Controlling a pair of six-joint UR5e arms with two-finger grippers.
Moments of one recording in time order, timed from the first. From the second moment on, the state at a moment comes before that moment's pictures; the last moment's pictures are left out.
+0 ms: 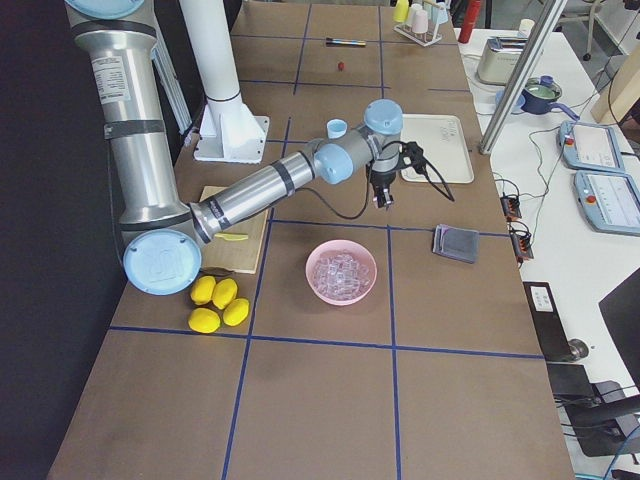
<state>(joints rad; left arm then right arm) -1.58 -1.41 -1.71 -1.58 -2.38 0.20 1.13 -1.33 1.95 -1.56 2.31 0.51</state>
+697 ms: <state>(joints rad) -1.59 -1.41 -1.72 -1.61 -2.38 0.20 0.60 -0.84 1.91 -1.80 1.86 1.14</state>
